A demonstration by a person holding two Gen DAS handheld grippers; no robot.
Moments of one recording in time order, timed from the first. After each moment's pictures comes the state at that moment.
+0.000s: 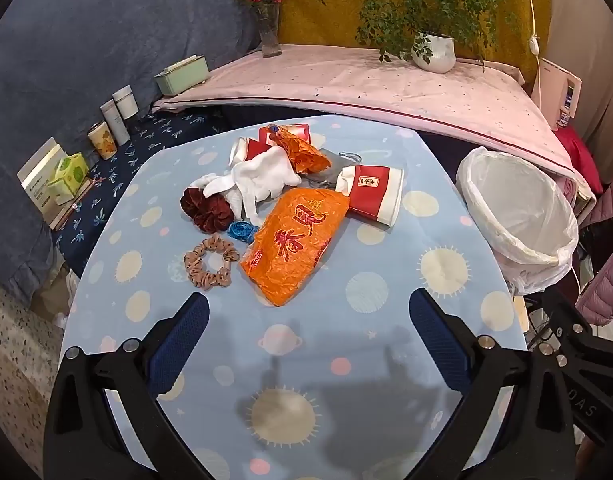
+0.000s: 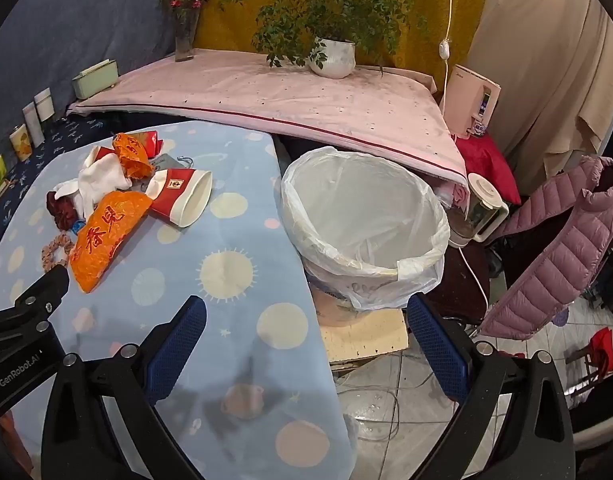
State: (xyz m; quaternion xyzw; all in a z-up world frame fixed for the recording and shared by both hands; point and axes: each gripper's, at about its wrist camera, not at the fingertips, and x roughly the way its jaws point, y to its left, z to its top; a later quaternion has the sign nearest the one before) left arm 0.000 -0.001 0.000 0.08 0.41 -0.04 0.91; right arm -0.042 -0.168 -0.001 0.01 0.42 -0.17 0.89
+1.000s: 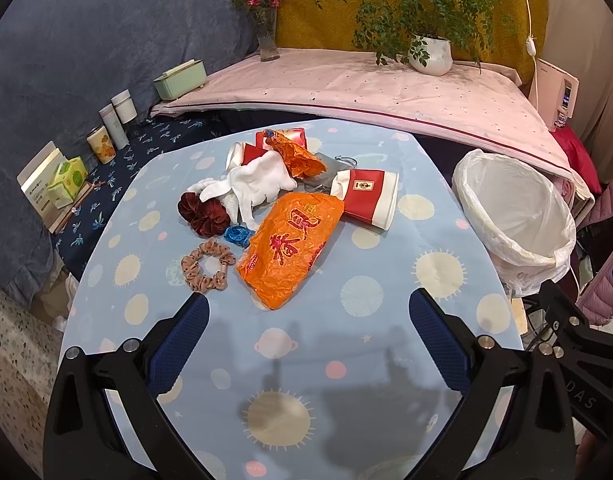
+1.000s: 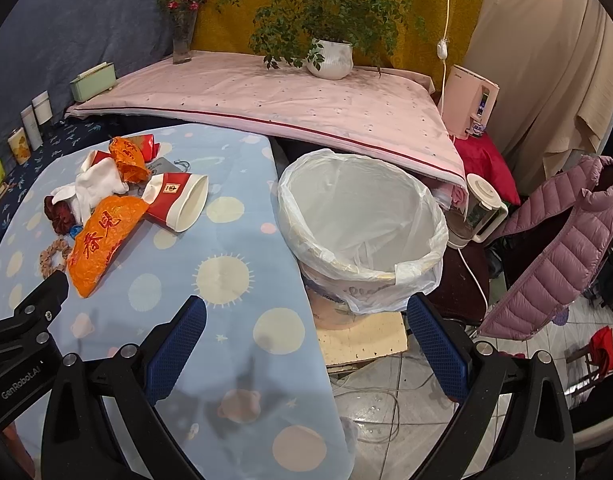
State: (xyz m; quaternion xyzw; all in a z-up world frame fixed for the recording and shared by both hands) left arm -0.002 -0.005 0.001 0.08 0.40 -0.04 0.91; right arm -0.042 -0.173 -0.002 0.01 0.41 -0.17 0.89
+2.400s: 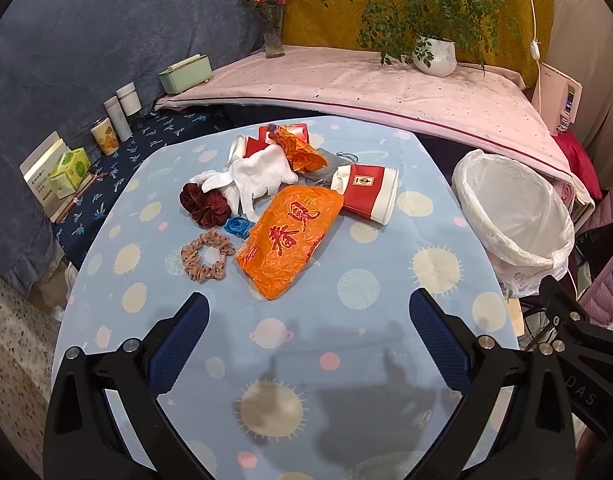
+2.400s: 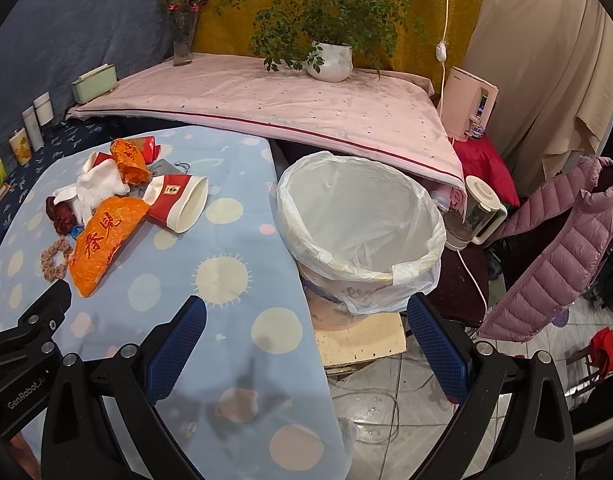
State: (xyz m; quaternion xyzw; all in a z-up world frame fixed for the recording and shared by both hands) left arm -0.008 -0.003 0.000 0.07 0.40 -0.03 0.91; right arm -0.045 -0.173 -0.001 0.01 0.41 -0.17 0.90
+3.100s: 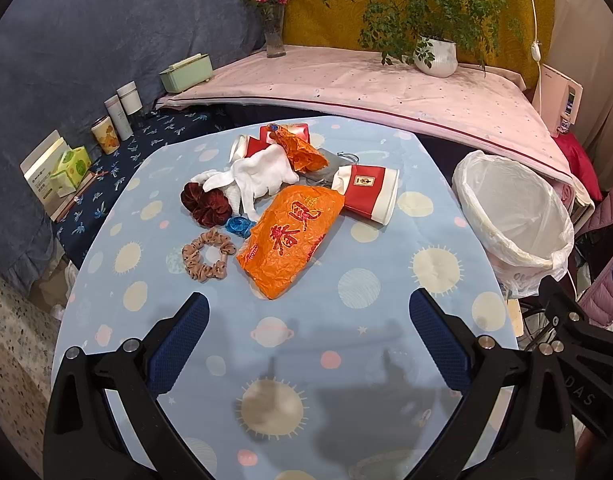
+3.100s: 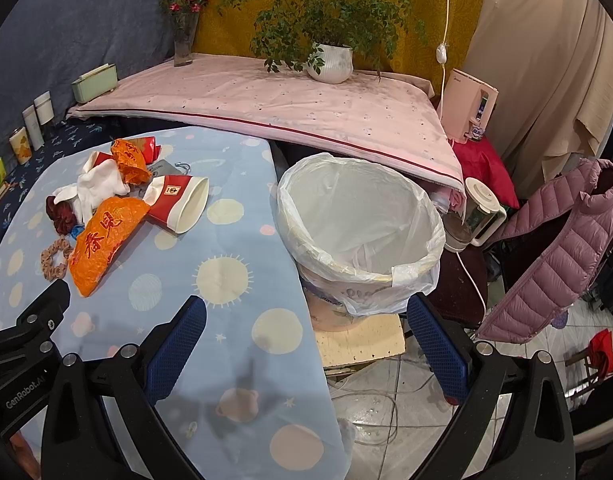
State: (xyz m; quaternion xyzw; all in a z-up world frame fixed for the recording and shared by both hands) left arm -0.010 0.001 -0.001 0.06 0.40 -0.03 0.91; right arm -0.045 -0.172 -0.001 0.01 0.41 -0.17 0.90
